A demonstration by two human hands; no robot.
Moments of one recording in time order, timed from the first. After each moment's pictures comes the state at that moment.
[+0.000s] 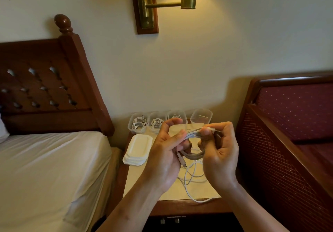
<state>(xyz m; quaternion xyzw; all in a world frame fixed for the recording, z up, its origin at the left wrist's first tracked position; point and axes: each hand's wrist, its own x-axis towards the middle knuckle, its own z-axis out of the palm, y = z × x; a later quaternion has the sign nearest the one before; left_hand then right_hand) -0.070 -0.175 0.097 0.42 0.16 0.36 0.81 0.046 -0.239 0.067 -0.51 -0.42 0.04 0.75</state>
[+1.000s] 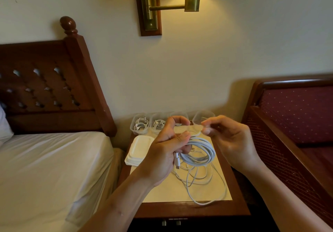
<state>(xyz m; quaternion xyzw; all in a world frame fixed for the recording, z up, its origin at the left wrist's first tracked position) -0.086 -0.161 0.110 0.60 0.11 0.31 0.73 0.107 -0.237 0.084 -0.50 -0.56 0.13 0.65</state>
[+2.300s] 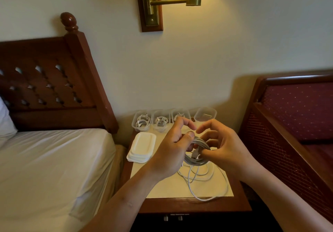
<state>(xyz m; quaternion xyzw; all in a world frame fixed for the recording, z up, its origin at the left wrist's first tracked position) -0.071 -0.155 0.092 0.72 0.19 0.27 0.61 0.078 -0.261 0.106 -0.64 -0.52 0.28 0.50</state>
